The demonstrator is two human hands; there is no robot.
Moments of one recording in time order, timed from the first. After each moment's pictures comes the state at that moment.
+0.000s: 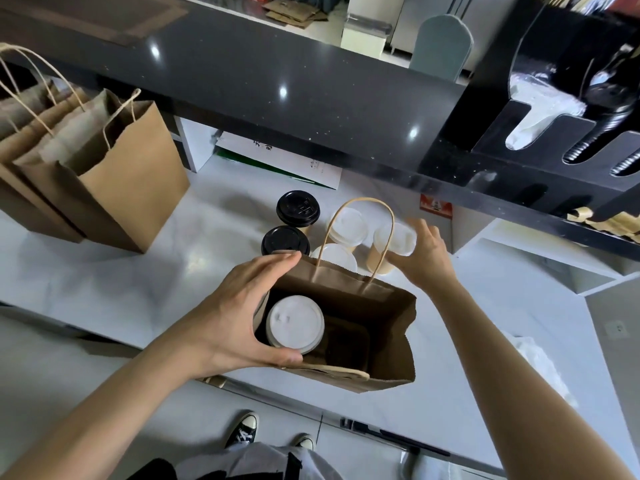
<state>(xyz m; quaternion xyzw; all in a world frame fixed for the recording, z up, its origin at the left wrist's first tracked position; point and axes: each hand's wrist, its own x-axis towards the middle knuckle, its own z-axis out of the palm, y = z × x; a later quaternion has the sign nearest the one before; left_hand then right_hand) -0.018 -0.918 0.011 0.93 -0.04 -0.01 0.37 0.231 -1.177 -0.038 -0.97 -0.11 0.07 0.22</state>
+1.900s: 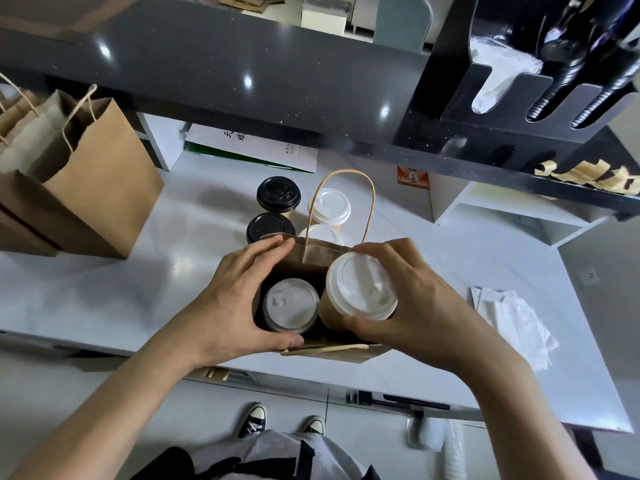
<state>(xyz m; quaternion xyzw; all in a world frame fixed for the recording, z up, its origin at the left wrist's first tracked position) -0.017 -0.921 0.007 0.93 -0.06 -0.02 0.36 0.055 -1.188 0.069 -0.92 -0.29 0.11 0.25</state>
